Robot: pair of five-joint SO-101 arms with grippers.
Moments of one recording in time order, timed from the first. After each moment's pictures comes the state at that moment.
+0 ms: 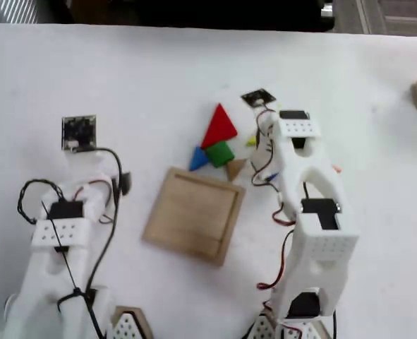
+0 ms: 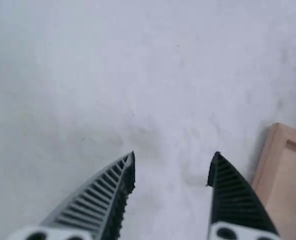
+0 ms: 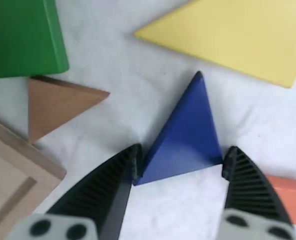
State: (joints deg) left arm -9.2 -38.9 67.4 35.6 0.8; right arm -4.6 26.2 2.1 66.8 25.4
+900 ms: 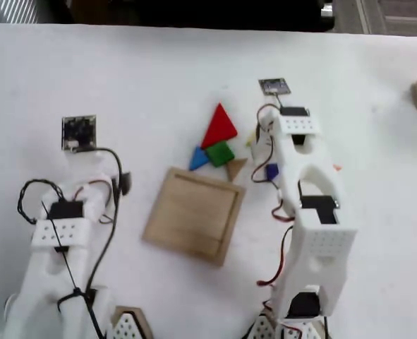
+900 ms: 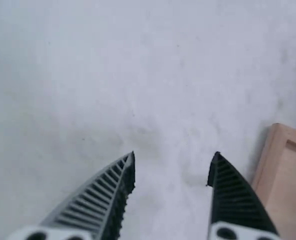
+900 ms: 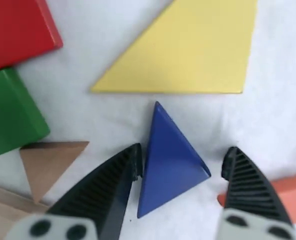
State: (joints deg) left arm -9.3 -38.9 67.4 35.6 0.8; right arm -4.4 29.2 -3.1 64.0 9.8
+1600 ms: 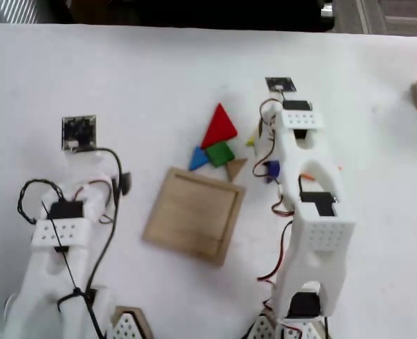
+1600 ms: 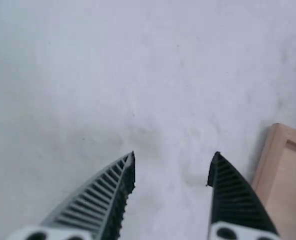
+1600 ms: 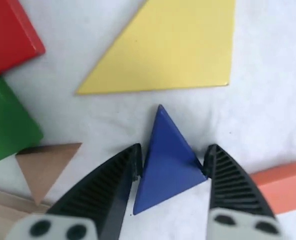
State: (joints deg) left arm -9.3 -38.9 67.4 35.6 0.8; right arm -3.7 32.7 -9.2 70.3 6.2
